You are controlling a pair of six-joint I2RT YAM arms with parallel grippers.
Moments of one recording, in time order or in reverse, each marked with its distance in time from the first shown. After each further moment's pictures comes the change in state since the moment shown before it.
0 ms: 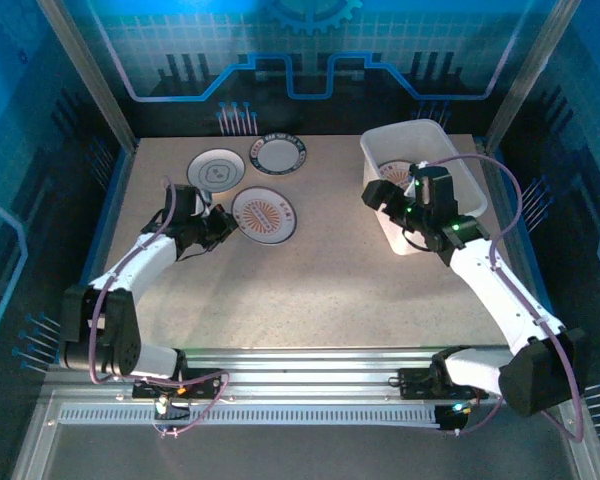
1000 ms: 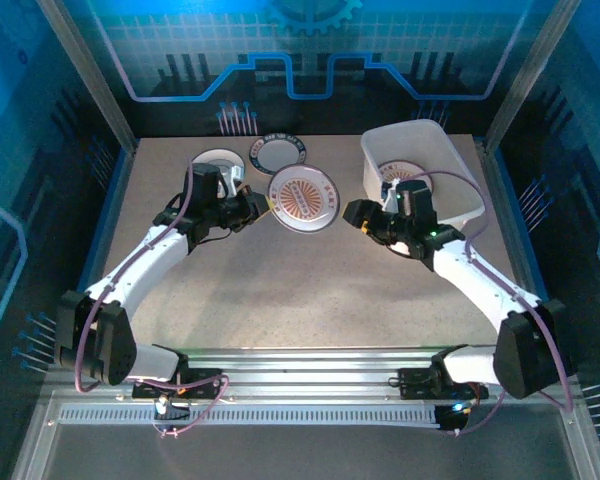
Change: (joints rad) left arm -0.185 -0.016 0.169 0.035 0.088 -0.057; right arm 0.048 0.116 -0.148 0.230 -0.248 0.099
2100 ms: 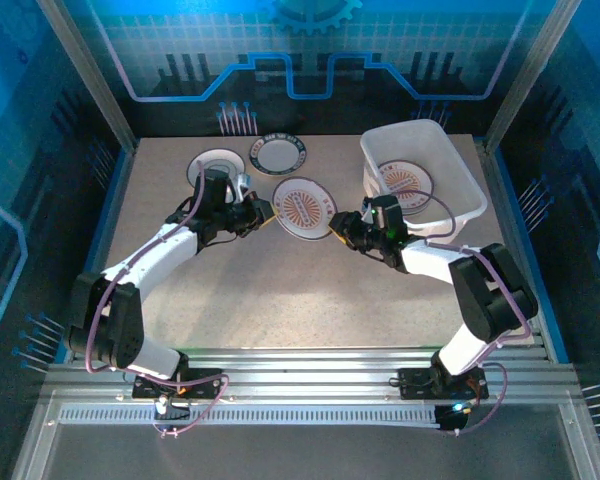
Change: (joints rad) left arm -0.009 0.091 -0.047 0.089 0.007 -0.029; right arm 0.059 0.323 -0.120 0.507 0.011 0.249
